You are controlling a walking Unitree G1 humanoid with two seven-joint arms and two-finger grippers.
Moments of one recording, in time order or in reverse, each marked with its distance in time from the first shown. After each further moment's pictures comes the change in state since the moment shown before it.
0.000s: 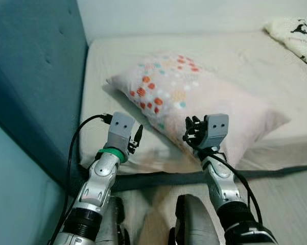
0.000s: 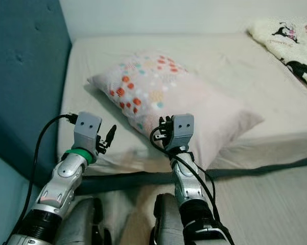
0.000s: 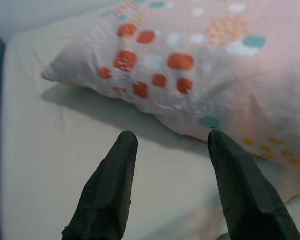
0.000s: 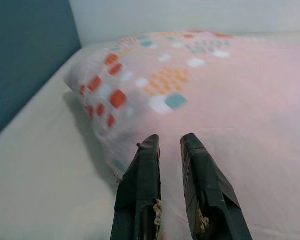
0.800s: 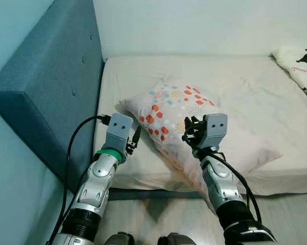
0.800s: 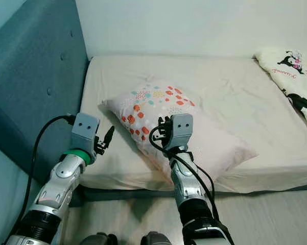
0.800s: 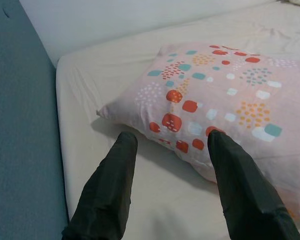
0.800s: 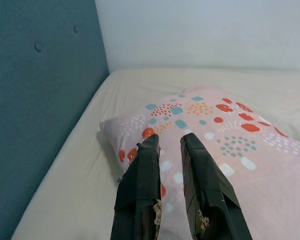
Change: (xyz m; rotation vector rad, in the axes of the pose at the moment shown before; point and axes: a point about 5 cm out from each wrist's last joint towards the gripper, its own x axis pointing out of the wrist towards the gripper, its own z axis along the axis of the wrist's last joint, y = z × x) left arm -0.002 0.004 -0.004 0.003 0.014 0.008; right arm 0.001 0.004 -0.003 0.010 0.012 -0.003
